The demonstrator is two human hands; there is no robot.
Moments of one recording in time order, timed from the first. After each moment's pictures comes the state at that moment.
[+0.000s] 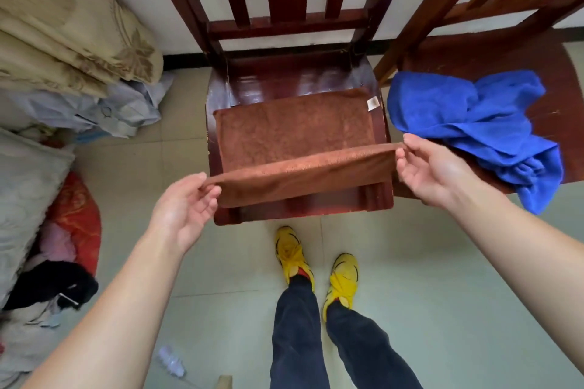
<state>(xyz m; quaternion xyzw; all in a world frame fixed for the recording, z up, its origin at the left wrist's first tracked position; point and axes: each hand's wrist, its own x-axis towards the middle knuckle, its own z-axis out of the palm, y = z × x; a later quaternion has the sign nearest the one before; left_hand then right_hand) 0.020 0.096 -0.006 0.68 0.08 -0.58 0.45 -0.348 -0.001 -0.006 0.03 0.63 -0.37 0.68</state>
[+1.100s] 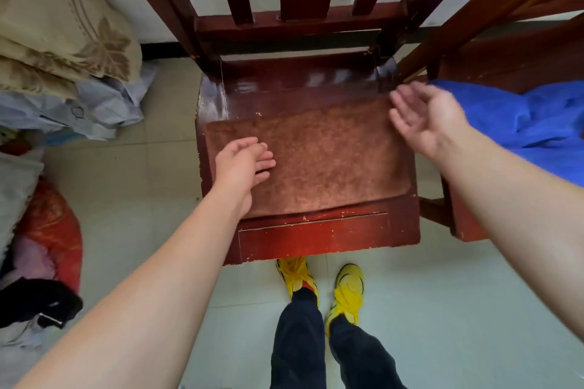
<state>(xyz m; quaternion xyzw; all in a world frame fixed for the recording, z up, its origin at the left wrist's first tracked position) -0.027 -0.030 -0.093 0.73 -0.04 -0.60 0.33 -0.288 -0.135 -0.079 0.00 0.67 -0.40 0.63</state>
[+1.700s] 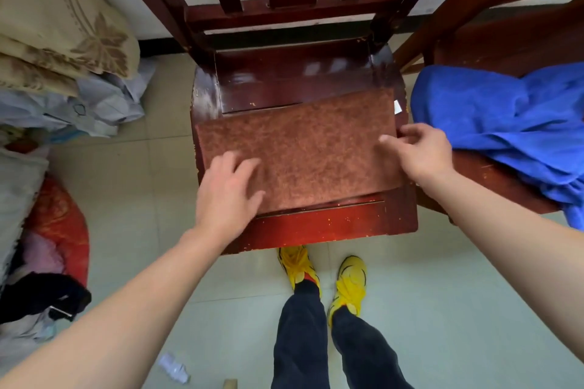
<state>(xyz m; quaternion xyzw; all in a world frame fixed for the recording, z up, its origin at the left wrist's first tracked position) -0.010 0.035 -0.086 0.69 -0.68 -0.23 0.02 -0.314 -0.057 -0.091 -0.43 0.82 -0.08 0.37</state>
